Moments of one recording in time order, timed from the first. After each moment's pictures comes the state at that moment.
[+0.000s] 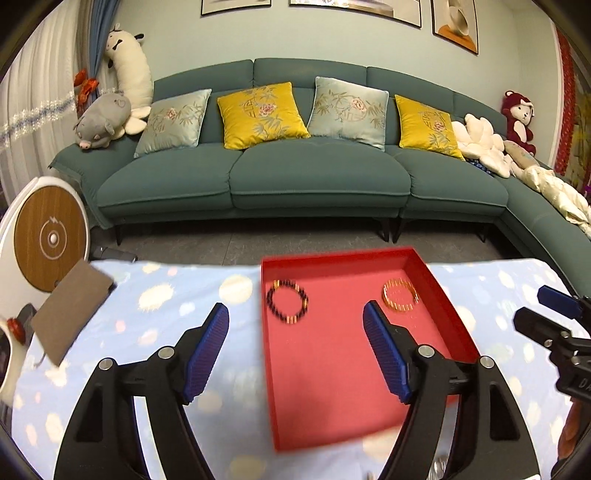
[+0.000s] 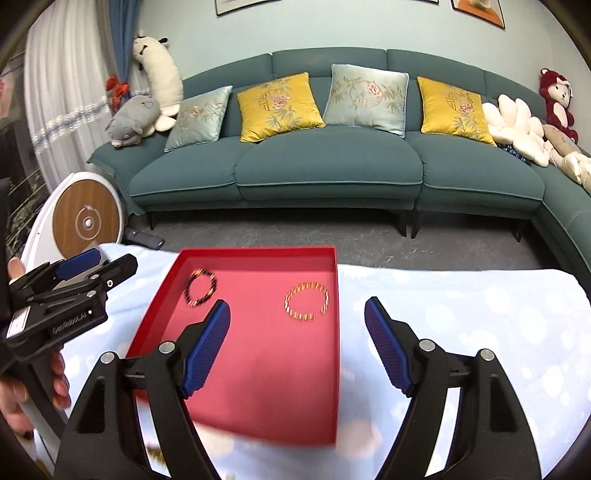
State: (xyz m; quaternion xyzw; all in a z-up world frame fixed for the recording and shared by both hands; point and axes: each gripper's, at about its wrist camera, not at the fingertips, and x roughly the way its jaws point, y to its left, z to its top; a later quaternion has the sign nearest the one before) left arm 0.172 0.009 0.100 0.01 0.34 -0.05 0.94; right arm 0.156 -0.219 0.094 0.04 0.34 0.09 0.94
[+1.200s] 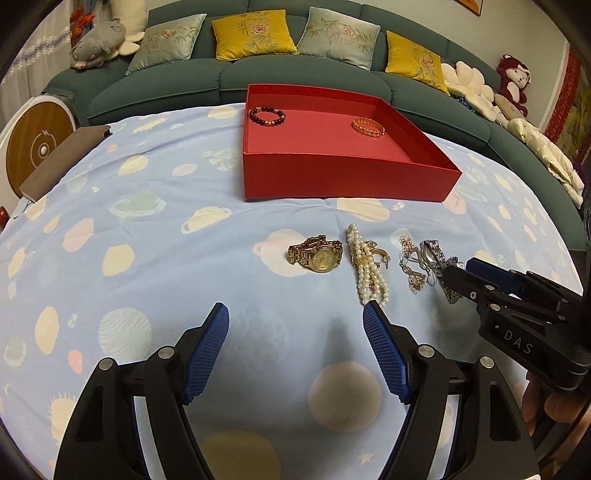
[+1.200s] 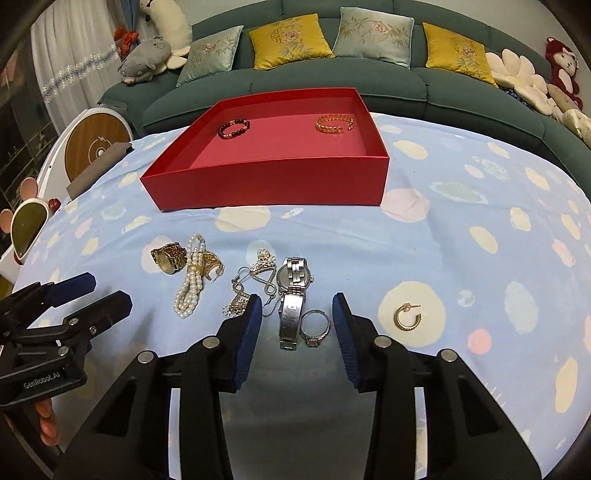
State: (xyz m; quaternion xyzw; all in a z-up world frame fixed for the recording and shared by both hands) left arm 0.025 0.006 -0.012 -0.02 0.45 -0.08 0.89; right arm 0.036 -0.179 -0.020 0.04 0.44 0.10 0.89
